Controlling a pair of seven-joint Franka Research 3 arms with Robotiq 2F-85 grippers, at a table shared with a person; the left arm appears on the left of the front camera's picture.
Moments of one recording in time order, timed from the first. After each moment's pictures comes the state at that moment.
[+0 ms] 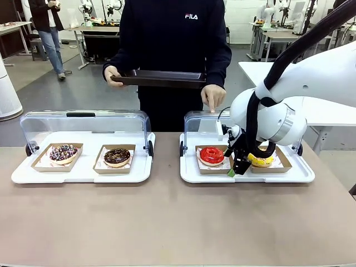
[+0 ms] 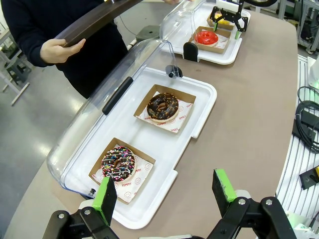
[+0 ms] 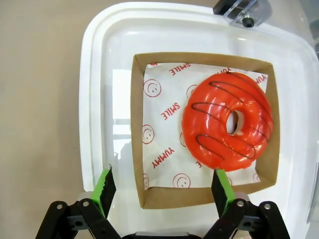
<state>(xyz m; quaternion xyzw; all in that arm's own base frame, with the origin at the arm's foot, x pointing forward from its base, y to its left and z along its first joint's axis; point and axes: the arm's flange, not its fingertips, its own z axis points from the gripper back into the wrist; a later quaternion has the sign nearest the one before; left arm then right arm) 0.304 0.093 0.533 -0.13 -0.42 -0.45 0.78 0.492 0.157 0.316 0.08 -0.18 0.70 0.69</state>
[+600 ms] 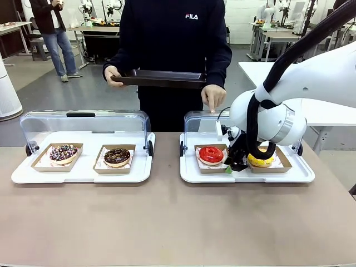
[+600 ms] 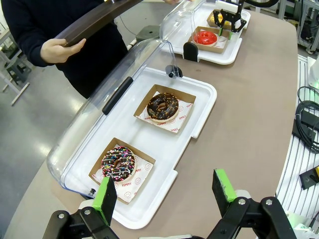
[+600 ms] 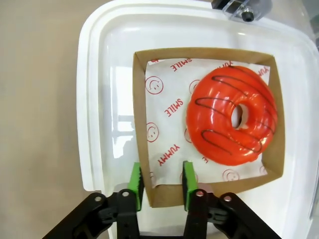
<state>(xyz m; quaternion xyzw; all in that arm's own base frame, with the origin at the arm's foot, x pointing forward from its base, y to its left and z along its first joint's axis) 0.304 0.093 0.533 -0.13 -0.42 -0.45 0.78 0.493 0.157 0.315 0.07 -0.17 0.69 0.70</state>
